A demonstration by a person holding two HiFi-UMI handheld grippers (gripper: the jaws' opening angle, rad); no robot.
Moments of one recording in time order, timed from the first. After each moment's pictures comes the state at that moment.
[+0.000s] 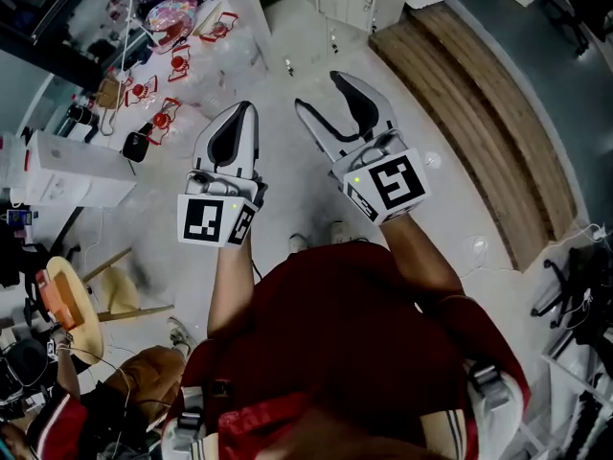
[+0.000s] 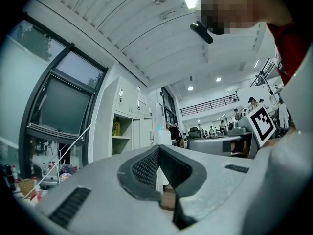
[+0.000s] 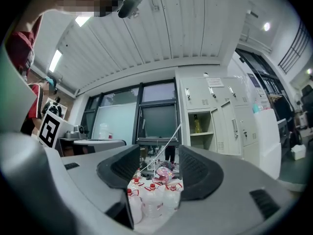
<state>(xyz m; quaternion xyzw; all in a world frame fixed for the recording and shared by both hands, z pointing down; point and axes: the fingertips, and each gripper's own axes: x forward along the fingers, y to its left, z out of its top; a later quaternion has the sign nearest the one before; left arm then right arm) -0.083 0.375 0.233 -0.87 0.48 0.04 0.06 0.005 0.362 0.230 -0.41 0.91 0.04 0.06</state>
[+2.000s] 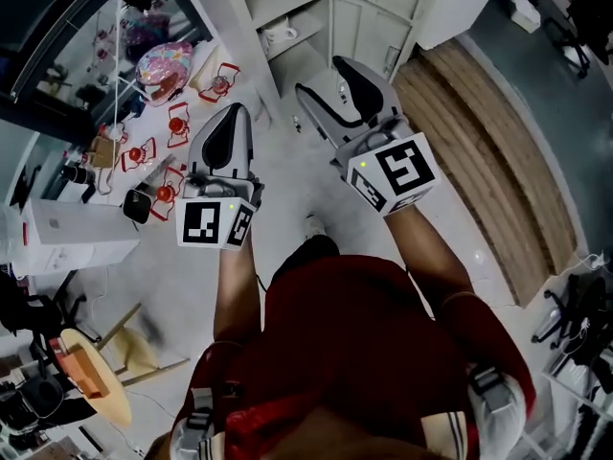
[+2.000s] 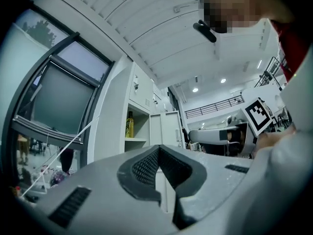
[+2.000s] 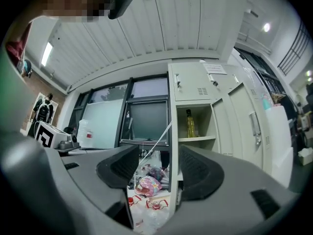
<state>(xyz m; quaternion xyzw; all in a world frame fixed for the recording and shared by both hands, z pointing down) -0.151 0.070 0.223 -0.86 0.49 0.07 0.07 -0.045 0.050 0.198 -0.43 0.90 0.05 0.06</state>
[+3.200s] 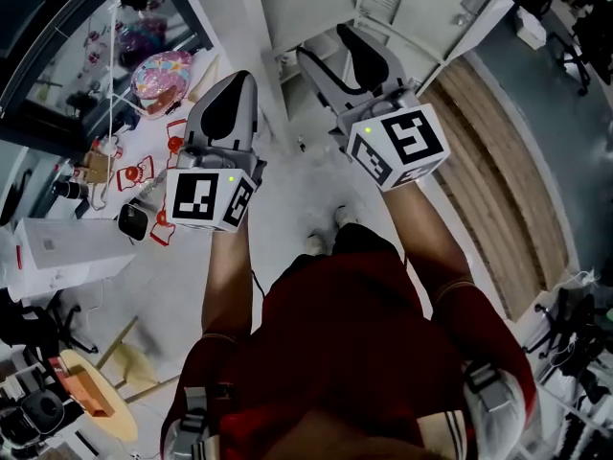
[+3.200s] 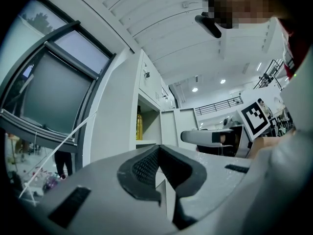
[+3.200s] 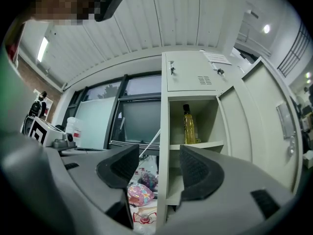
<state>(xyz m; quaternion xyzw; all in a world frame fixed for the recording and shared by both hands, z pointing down) -0.173 -0.084 0.196 -0.87 0.48 0.06 0.06 -0.081 -0.110 0.171 -0.44 0.89 0.06 0.07</state>
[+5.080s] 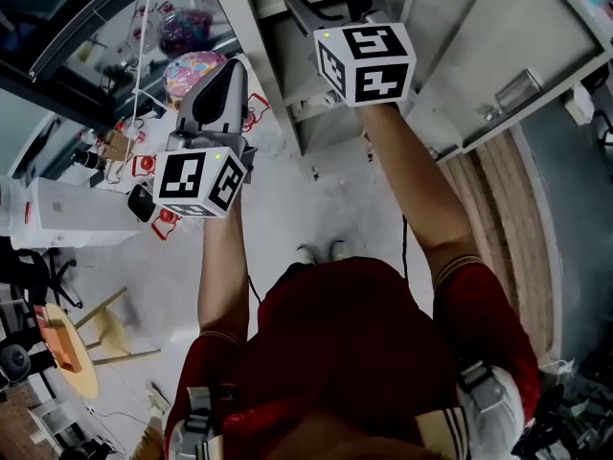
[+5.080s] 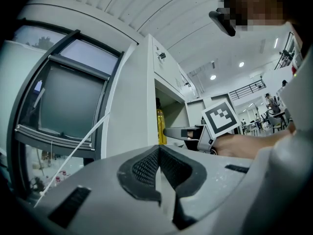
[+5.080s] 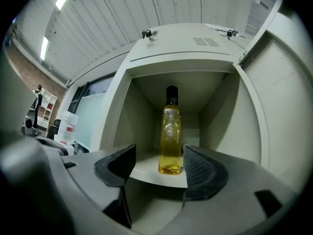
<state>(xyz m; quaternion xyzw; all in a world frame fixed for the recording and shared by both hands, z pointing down) -0.167 -0.211 0.166 -0.80 0.59 0.04 0.06 -0.088 -0.334 0.124 -0.41 0.91 0.07 0.04</state>
